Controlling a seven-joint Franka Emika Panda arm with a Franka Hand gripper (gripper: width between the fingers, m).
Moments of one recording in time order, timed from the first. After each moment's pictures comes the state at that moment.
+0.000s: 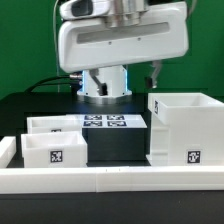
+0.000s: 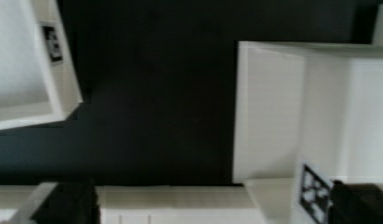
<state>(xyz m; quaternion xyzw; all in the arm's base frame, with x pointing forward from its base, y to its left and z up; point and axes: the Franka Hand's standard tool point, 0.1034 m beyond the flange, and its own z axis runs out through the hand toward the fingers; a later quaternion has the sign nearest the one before) 0.573 -0.017 0.126 -1.00 -0.04 0.02 0.07</state>
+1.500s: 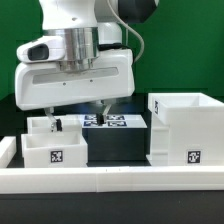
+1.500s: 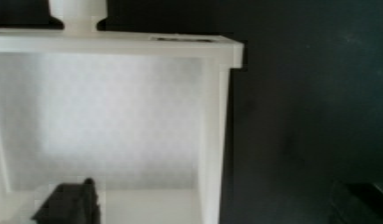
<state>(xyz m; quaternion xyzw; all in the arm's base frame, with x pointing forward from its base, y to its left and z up) 0.545 -0.082 0.059 -0.99 -0.12 0.00 0.03</state>
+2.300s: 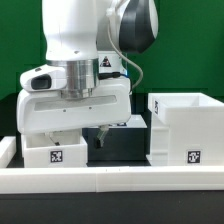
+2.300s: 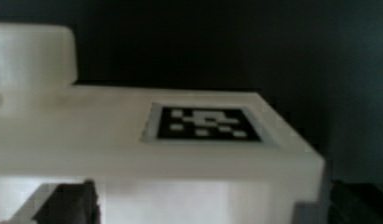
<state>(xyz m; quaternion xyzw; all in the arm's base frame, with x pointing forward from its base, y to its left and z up) 0.532 -0.088 0.008 -0.99 -0.13 0.00 0.01</state>
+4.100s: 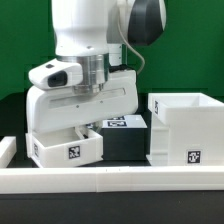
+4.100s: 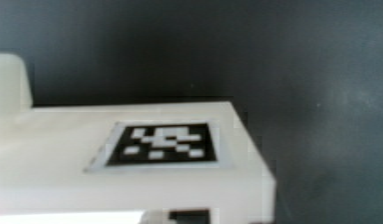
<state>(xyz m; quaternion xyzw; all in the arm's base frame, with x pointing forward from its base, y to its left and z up) 0.532 -0.073 0.024 -0.98 -0.20 0.02 0.03</state>
